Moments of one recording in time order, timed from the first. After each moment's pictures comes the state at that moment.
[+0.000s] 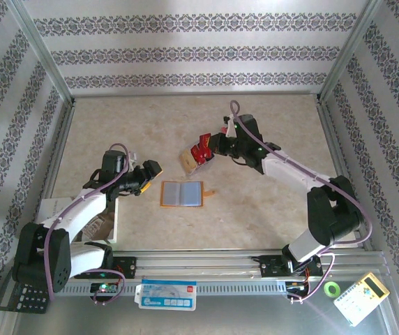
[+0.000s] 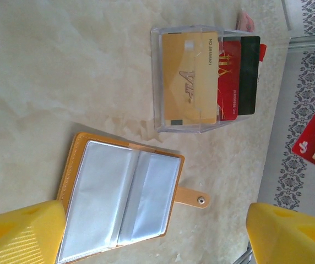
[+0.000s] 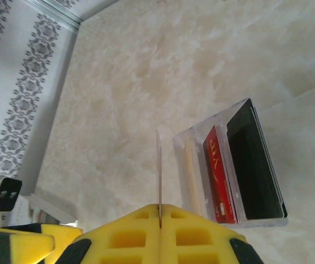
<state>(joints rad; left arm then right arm) -0.17 1.20 0.57 -0.14 0.53 -0.91 0.45 1.59 1.09 -0.11 -0.38 0.65</state>
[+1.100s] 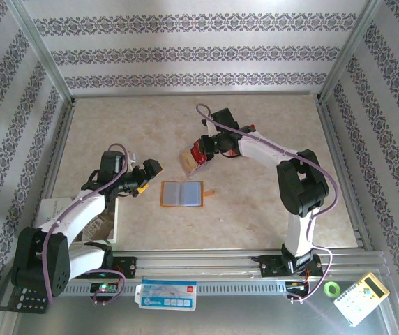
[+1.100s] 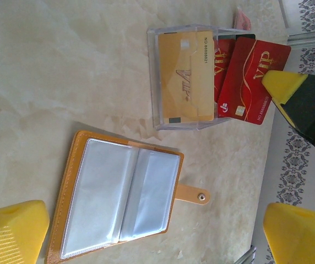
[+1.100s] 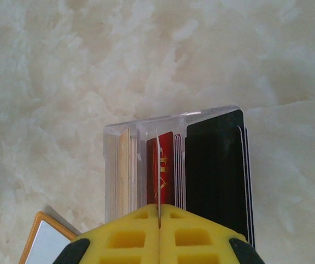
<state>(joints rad) -0.16 1.17 0.57 -0.16 0.53 -0.89 0.49 1.92 1.42 -0.40 -0.29 0.32</state>
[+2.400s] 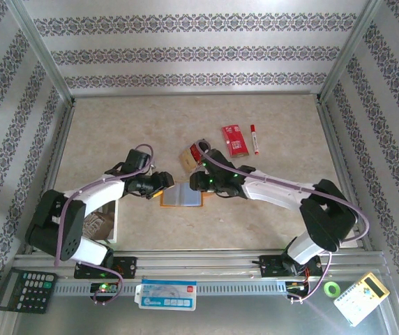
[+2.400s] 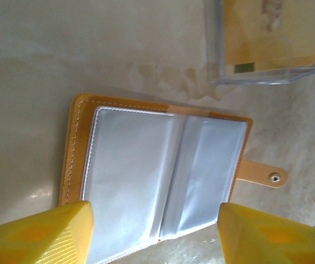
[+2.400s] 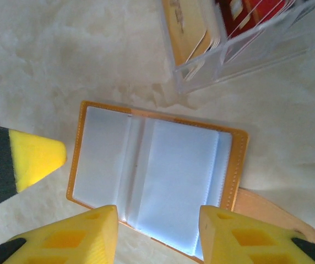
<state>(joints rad) -0.34 1.46 0.71 -0.27 0.45 -0.78 0.80 1.58 0.95 -0.27 -0.10 0.77</state>
